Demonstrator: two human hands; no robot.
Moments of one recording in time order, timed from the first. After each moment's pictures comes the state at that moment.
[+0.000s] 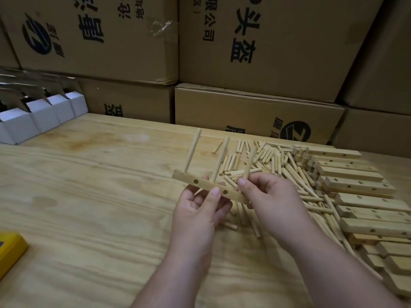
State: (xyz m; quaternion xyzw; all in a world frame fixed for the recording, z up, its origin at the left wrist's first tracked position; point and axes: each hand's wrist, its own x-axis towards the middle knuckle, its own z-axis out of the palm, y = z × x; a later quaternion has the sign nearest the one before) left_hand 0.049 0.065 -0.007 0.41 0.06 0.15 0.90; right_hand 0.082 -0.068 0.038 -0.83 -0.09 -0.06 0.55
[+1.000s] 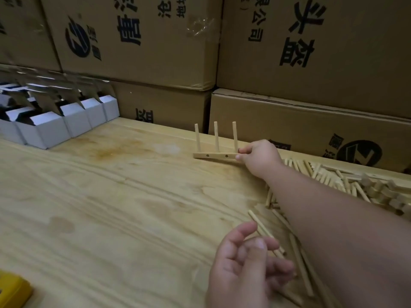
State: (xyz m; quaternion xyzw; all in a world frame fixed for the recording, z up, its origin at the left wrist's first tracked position) left_hand 0.062 0.084 0.014 0.35 0.19 0.08 0.91; right_hand 0.336 0.053 0.020 -0.94 -0.10 -0.04 0.32
